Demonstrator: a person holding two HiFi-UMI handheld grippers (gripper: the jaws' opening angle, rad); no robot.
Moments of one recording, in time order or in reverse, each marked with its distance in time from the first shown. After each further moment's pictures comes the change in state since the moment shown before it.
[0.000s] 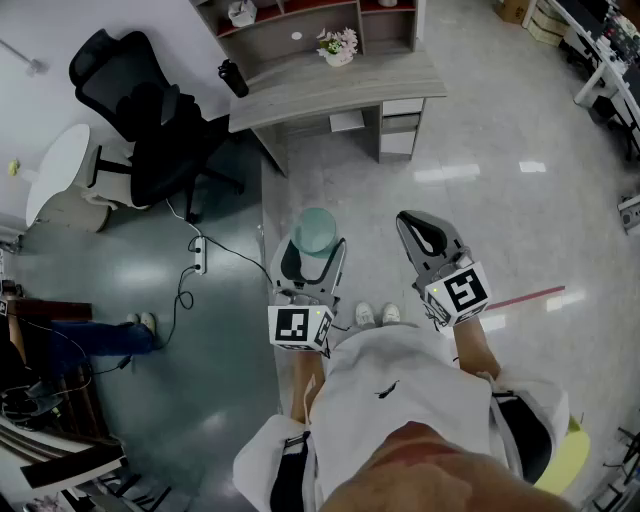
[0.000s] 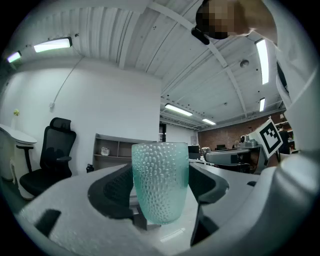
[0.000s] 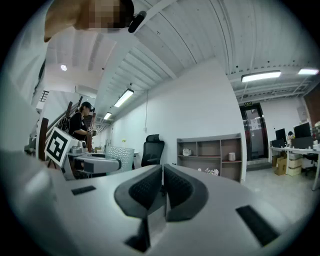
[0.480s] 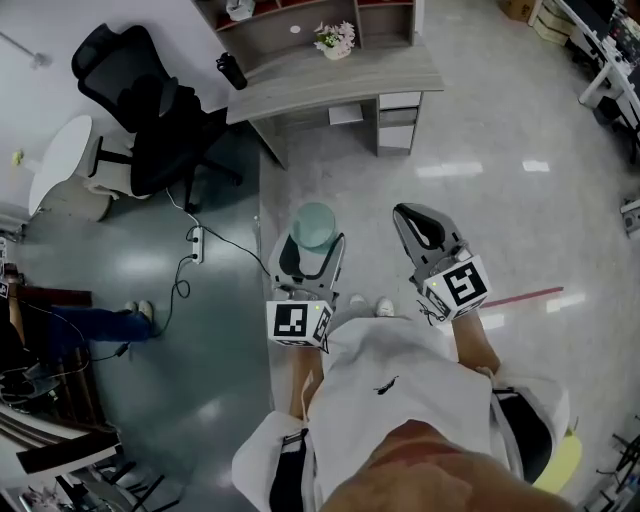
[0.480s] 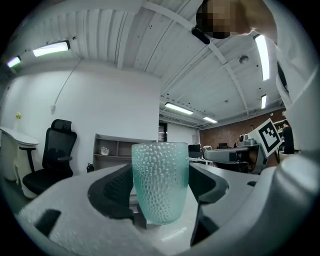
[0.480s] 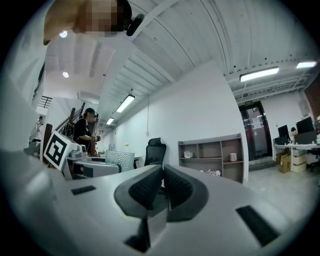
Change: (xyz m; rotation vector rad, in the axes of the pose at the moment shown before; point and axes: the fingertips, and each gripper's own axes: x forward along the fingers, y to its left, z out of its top) left arm 0.005 -0.040 -0.001 0.011 0.005 0.025; right arm -0.029 -0.021 0.003 0.025 -0.045 0.033
